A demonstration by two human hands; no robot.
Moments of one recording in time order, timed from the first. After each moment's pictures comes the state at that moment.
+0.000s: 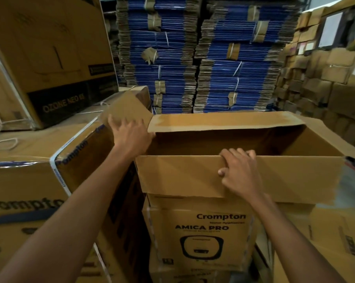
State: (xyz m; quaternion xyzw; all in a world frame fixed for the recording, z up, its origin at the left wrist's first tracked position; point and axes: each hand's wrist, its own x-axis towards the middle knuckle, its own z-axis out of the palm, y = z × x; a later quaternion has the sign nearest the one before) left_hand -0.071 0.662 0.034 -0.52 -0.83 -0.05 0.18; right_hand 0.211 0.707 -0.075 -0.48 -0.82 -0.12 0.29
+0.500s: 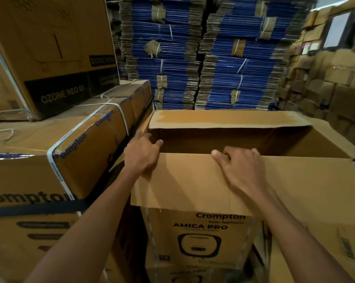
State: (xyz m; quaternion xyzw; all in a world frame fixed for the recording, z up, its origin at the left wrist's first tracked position) left_hand -0.069 0.668 -0.028 -0.49 -0.83 -0.27 -0.02; right_hand 0.198 0.694 -0.043 -0.54 -0.79 -0.02 0.27
